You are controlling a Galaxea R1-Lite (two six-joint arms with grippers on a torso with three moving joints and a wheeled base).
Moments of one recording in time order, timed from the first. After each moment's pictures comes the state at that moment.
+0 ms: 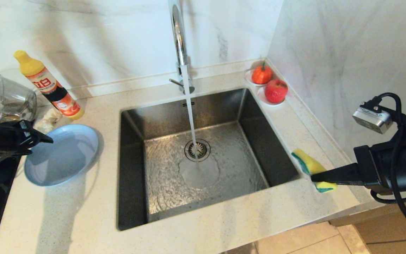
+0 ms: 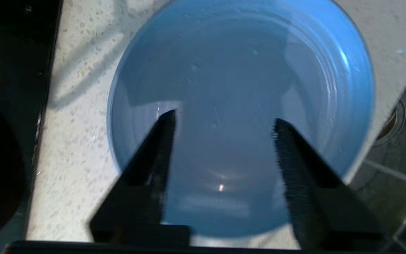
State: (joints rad) left arm 0.45 1.81 -1.42 0.32 -0.26 -0.29; right arm 0.32 1.37 -1.13 0.43 0.46 0.43
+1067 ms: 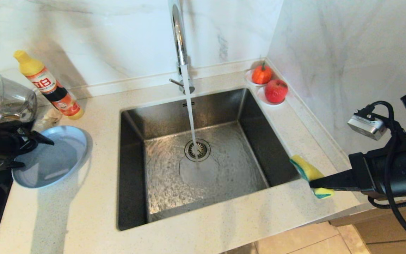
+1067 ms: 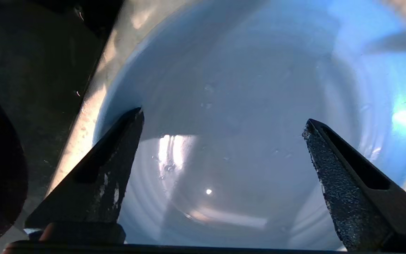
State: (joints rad) left arm 0.52 1.94 -1.50 0.32 -0.27 -0.40; right arm 0.32 1.38 -1.10 0.42 0.46 0.43
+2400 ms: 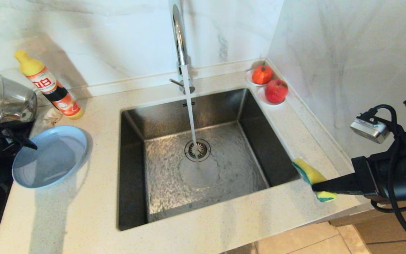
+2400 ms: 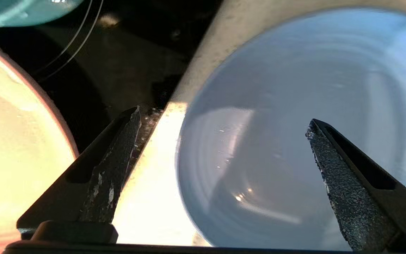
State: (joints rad) left arm 0.56 1.94 -1.58 0.48 -0.15 -0.30; right arm 0.31 1.37 -1.07 0.42 0.46 0.43
